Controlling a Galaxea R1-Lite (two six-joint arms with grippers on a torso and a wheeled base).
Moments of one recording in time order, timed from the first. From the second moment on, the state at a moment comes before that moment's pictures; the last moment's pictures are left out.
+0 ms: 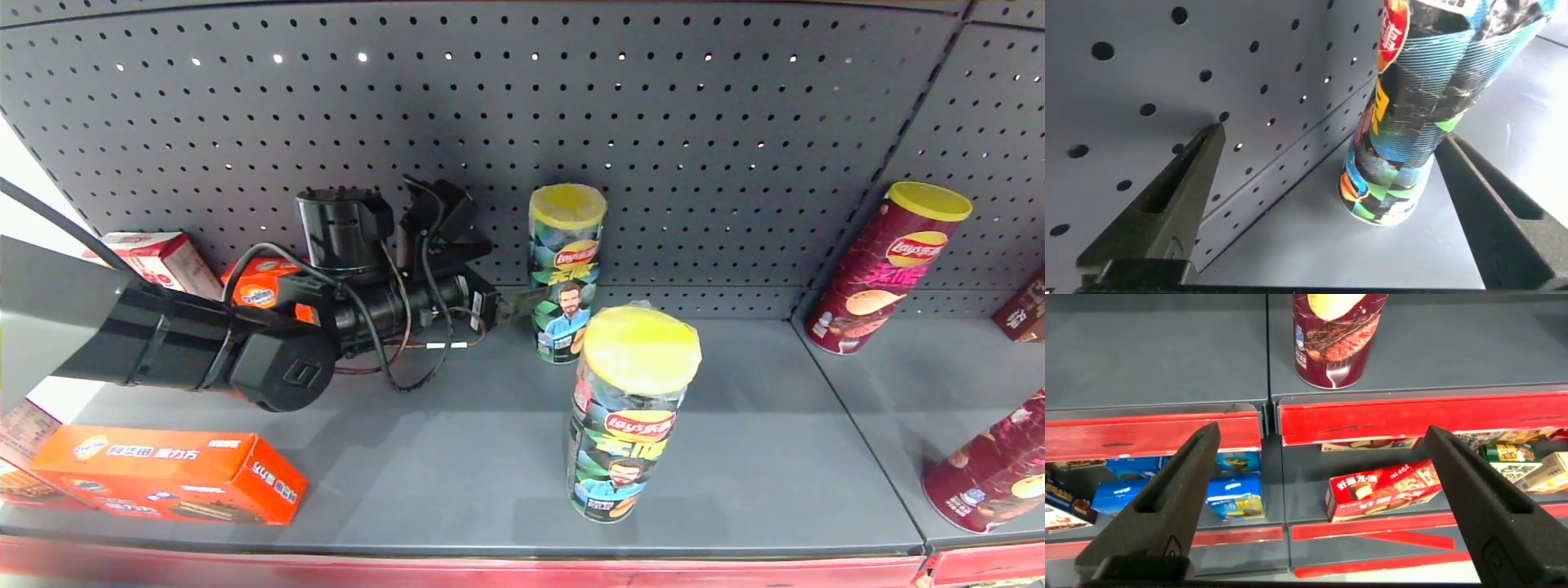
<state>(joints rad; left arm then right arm) -0.39 1.98 -1.18 -0.70 -0.38 0.19 -0.14 0.09 0.00 -0.01 0.03 -0.01</state>
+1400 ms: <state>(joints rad) -0.39 1.88 -0.98 -0.80 -0.11 0.25 -0.14 0.09 0.00 -0.01 0.03 -0.01</state>
